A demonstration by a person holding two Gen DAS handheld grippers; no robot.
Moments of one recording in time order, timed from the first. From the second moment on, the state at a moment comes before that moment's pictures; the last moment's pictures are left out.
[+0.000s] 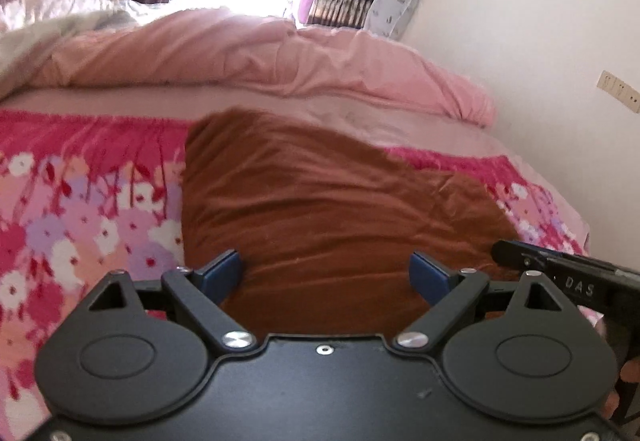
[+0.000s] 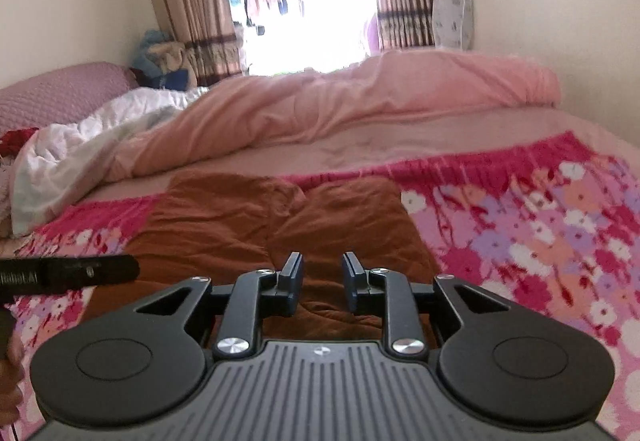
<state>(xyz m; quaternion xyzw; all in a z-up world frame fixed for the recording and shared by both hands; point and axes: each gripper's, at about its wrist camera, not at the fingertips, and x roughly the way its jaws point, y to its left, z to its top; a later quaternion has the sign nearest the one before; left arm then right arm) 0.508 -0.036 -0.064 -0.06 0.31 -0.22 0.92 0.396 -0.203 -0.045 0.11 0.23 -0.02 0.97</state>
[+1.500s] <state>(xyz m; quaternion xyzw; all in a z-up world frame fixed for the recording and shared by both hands) 0.393 -0.036 -0.100 -0.06 0.31 -0.21 0.93 0.311 -0.197 -0.078 0.07 0.23 -0.04 0.97</state>
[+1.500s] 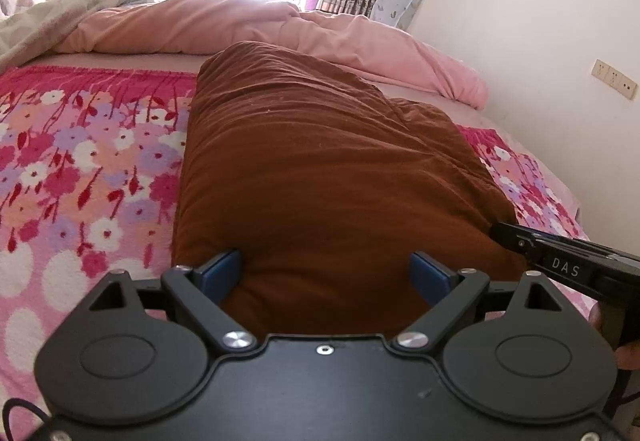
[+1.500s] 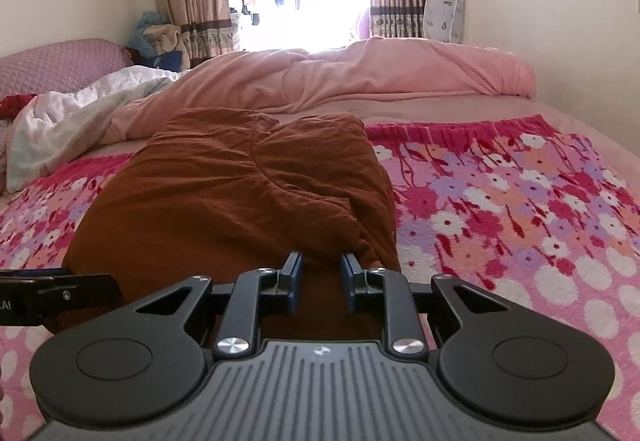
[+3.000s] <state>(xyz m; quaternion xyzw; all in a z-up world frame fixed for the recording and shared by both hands) 0.447 -0.055 -0.091 0.00 0.31 -0.17 0.94 0.360 -0.200 -0.082 0.07 0.24 -0.05 0.97</state>
